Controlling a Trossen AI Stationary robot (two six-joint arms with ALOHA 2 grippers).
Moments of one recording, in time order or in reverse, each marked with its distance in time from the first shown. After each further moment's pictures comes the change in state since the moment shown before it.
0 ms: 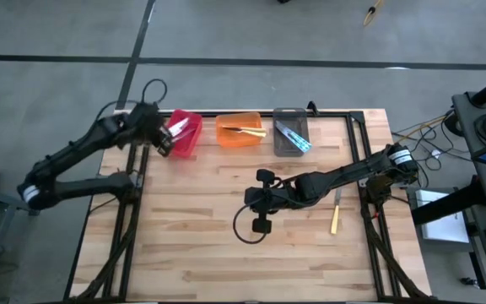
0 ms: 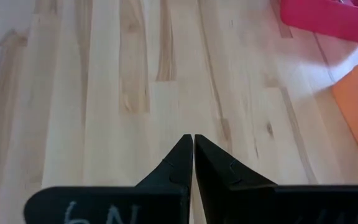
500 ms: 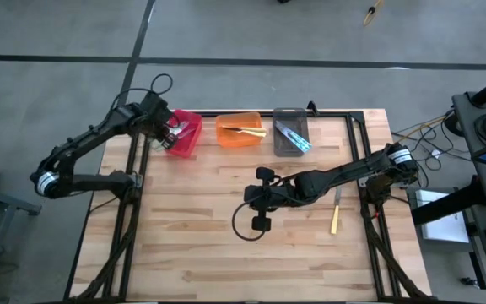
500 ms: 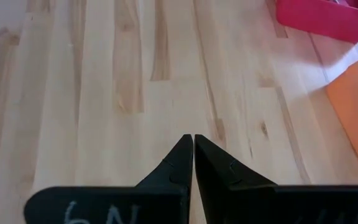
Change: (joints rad) left arm 0.230 0.227 -0.003 0.075 0.106 0.168; right arm -0.011 0.000 0.000 -0.003 0.000 -0.015
